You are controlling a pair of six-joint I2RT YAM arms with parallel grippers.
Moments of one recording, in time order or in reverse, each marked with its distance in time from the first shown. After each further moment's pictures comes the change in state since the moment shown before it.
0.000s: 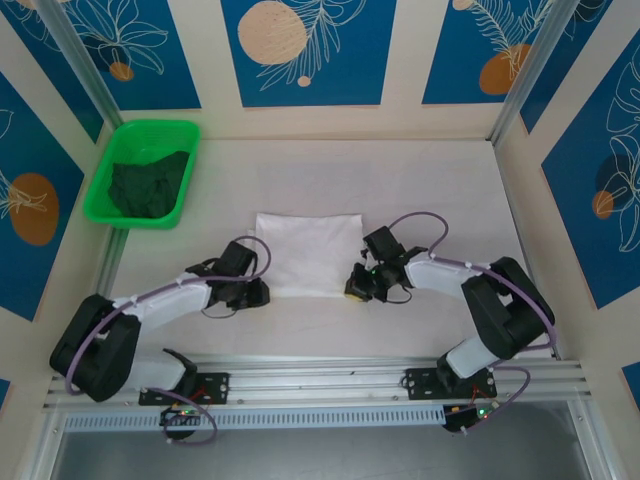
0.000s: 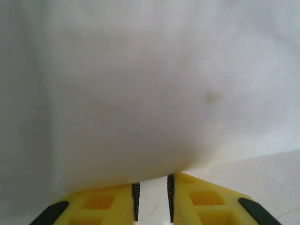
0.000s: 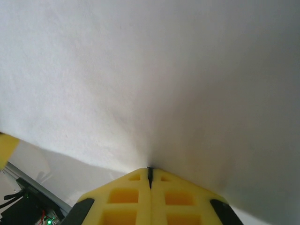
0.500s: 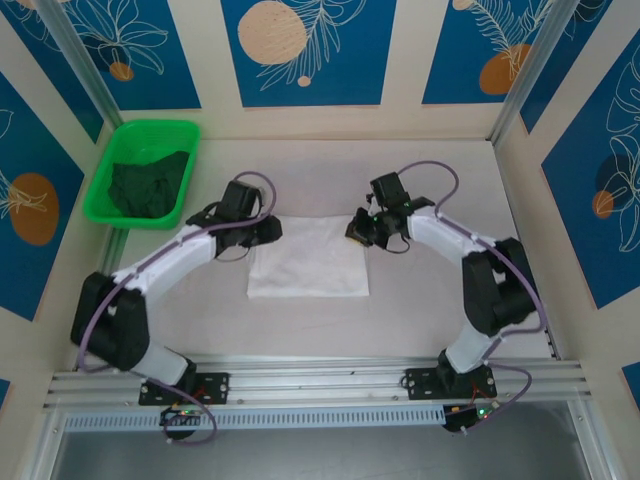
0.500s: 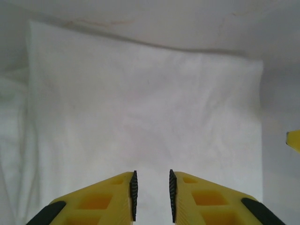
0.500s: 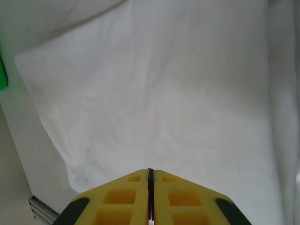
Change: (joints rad) left arm 0.095 0.234 0.503 -0.015 -0.029 0.059; right arm -0.155 0.196 0.472 -0.161 0.049 -0.101
